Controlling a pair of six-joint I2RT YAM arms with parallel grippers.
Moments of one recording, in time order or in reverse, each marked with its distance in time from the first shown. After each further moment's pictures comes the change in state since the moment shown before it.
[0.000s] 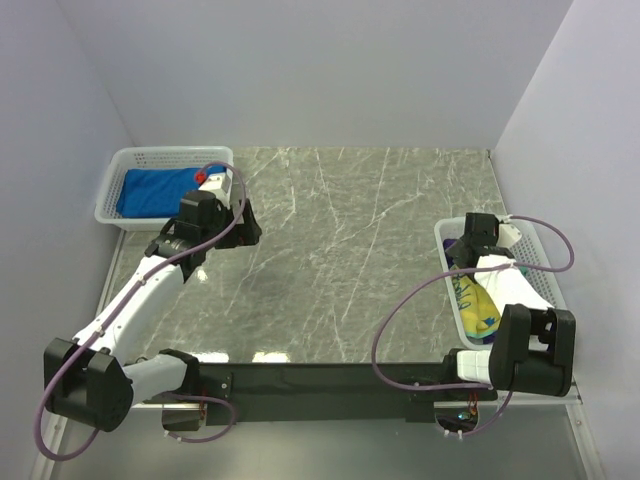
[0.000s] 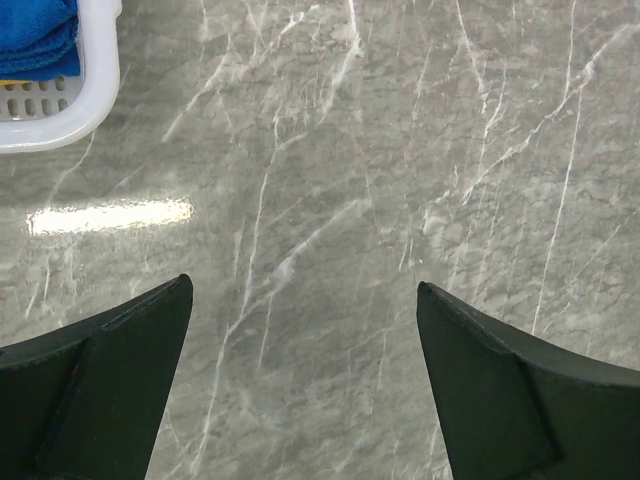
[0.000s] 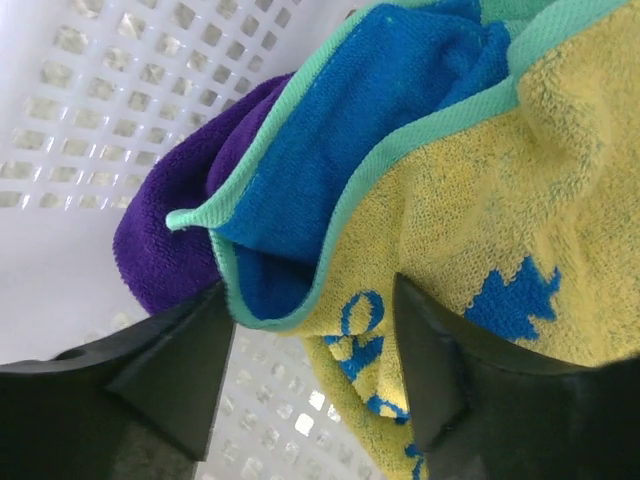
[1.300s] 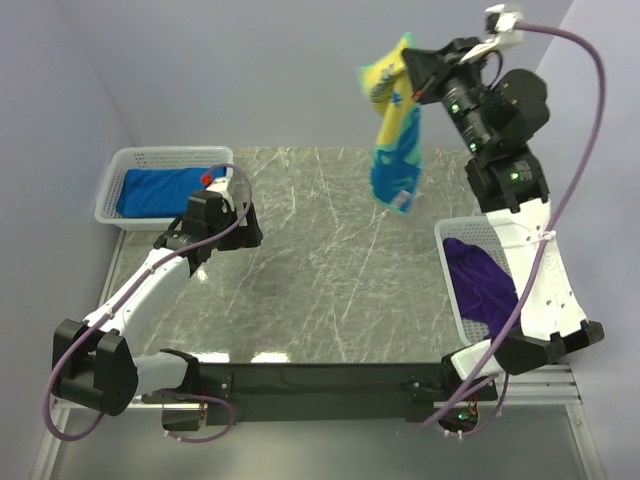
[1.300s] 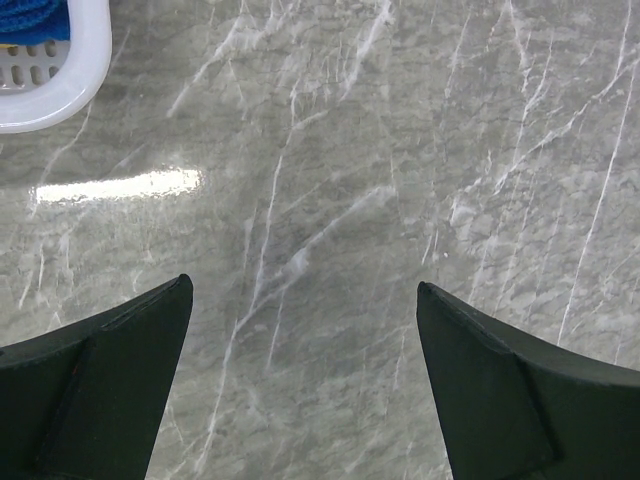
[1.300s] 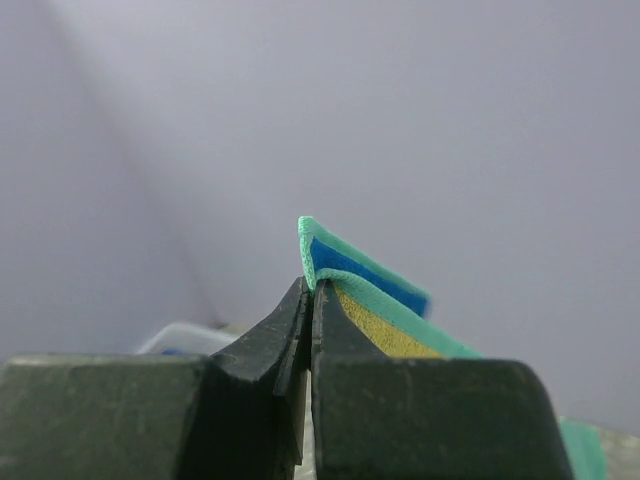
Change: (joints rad) left arm 0.000 0.080 0.000 0.000 -0.014 0.000; right arm 0.458 0.136 1.272 0.151 -0.430 -0.446
